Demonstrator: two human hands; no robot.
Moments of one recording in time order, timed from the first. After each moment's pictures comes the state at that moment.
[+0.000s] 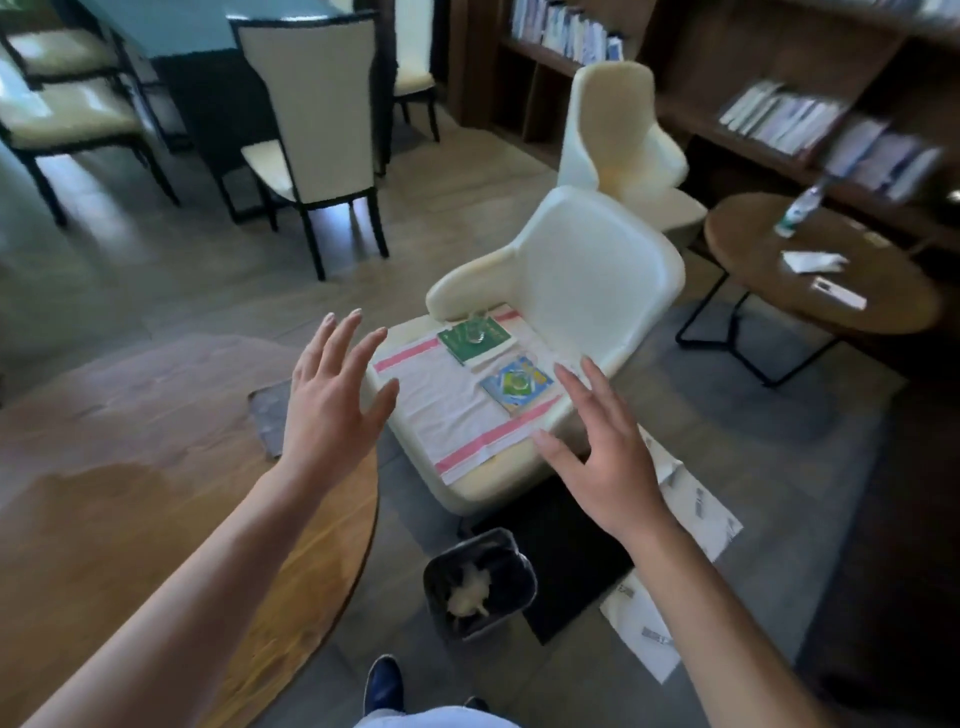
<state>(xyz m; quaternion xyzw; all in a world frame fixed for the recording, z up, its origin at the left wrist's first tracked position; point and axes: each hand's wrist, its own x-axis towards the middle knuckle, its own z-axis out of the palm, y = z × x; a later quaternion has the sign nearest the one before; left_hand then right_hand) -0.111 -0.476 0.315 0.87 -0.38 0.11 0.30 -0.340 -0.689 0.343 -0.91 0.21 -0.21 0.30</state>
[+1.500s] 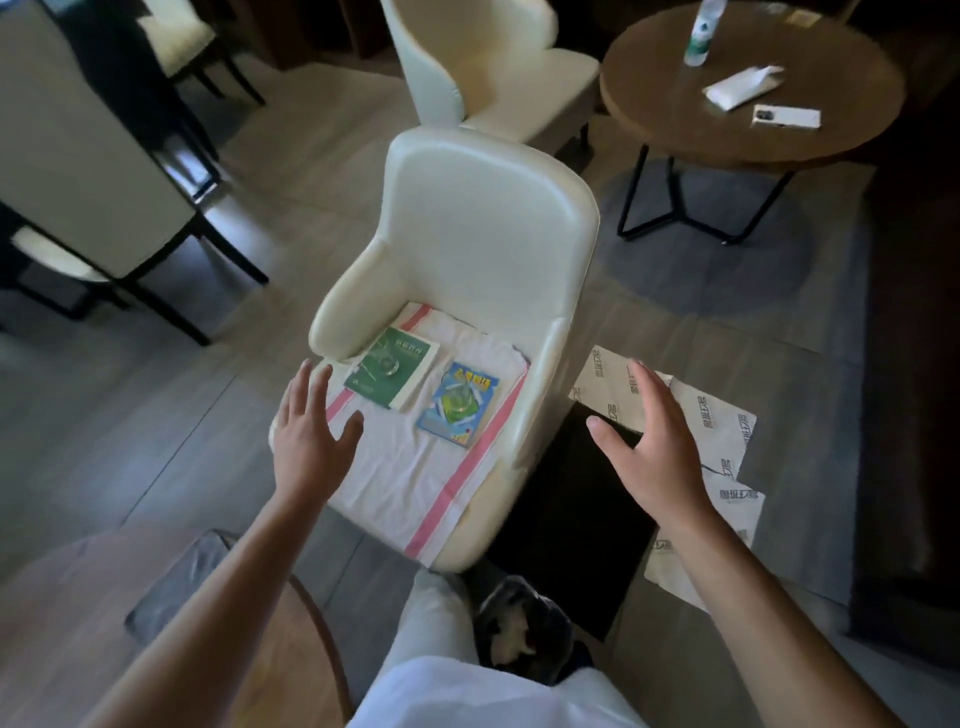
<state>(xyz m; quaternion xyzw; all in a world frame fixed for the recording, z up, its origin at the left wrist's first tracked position) 0.044 -0.790 0.193 0.89 -0.39 -0.08 0.21 -0.303 -0.960 0.216 -0.74 0.50 -0.25 0.38</state>
